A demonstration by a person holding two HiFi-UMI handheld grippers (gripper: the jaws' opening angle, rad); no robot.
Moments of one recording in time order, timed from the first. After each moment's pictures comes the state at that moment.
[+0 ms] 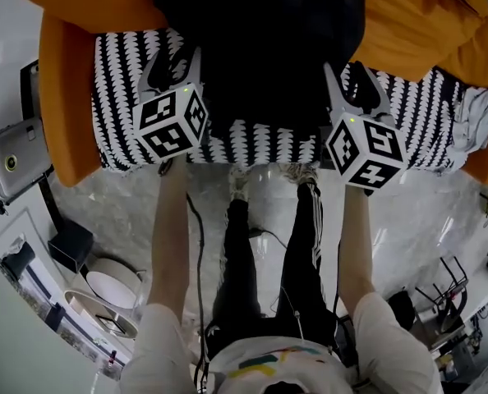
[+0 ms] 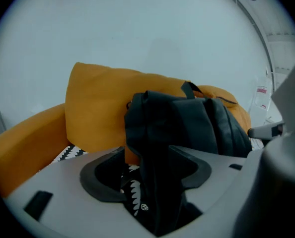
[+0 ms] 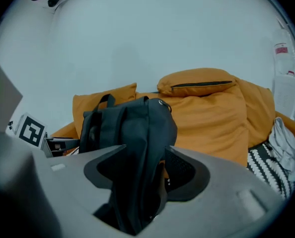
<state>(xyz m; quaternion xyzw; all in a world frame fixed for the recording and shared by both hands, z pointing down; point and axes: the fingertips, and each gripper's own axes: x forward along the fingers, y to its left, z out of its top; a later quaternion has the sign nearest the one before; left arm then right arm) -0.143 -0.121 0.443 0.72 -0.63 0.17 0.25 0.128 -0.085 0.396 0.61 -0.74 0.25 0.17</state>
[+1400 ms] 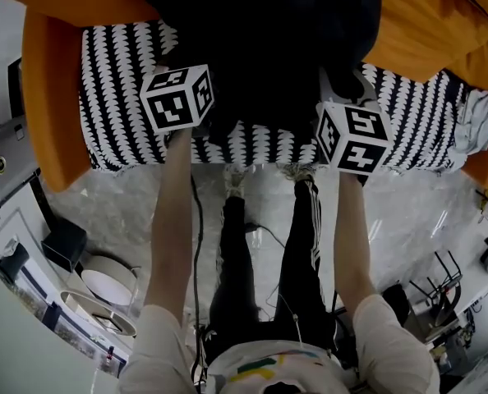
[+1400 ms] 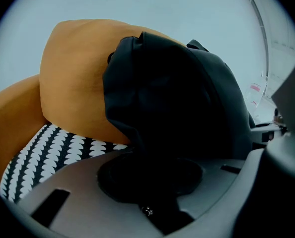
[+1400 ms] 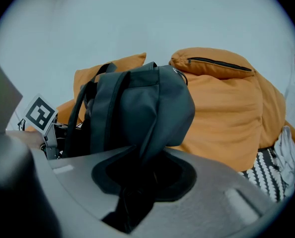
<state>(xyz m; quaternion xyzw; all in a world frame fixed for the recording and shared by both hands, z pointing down) -0.116 -0.133 0.524 0.74 -0.54 0.23 0.34 0.106 -0.093 0.461 0.56 -0.74 0.25 0.27</state>
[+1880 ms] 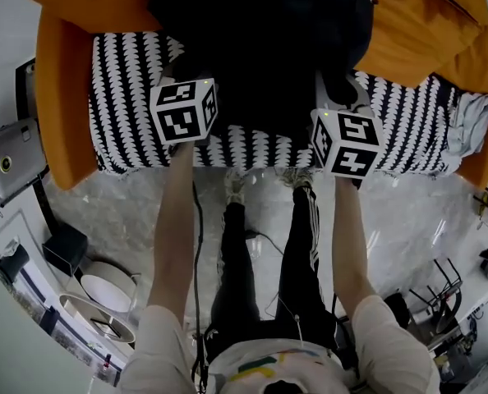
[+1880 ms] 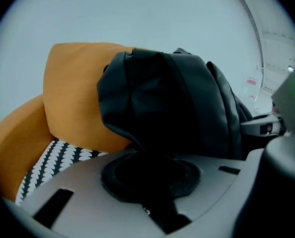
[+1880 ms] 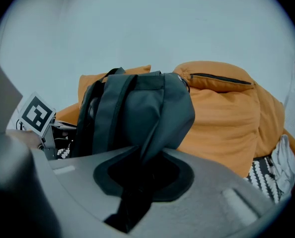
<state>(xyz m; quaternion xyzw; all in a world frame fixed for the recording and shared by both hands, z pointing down) -0.112 -0.126 0.484 0.75 -0.55 0.23 0.29 0.105 -0.090 0.431 0.56 -0.75 0.22 0.26</state>
